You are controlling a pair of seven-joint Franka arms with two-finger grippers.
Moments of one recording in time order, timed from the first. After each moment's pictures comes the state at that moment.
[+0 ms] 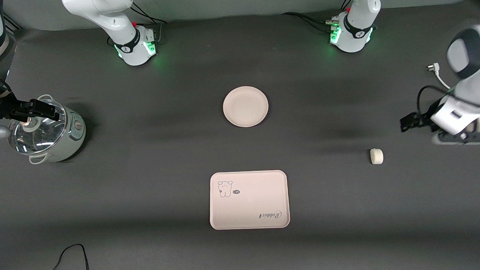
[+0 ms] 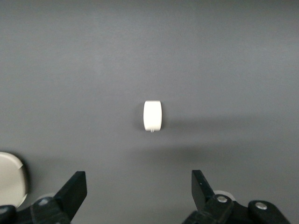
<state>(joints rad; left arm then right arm) 0.11 0.11 -0.08 -1.99 -0.01 2.11 0.08 0.06 0.02 -0.12 -1.62 0.01 1.54 -0.01</state>
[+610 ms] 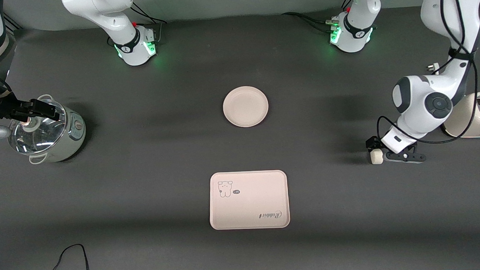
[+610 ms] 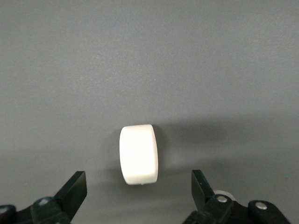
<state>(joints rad) 0.09 0.36 -0.08 -2.21 0.06 2.66 0.08 0.06 0.02 -0.12 -1.62 0.01 1.54 -0.01</state>
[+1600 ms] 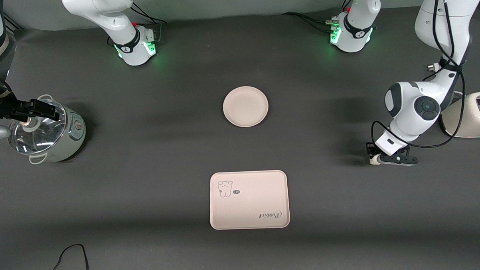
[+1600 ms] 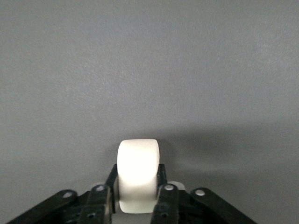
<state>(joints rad) 0.08 0.42 -0.08 -2.21 0.07 2.77 0.08 0.06 0.02 -0.12 -1.62 0.01 1.54 -0.01</state>
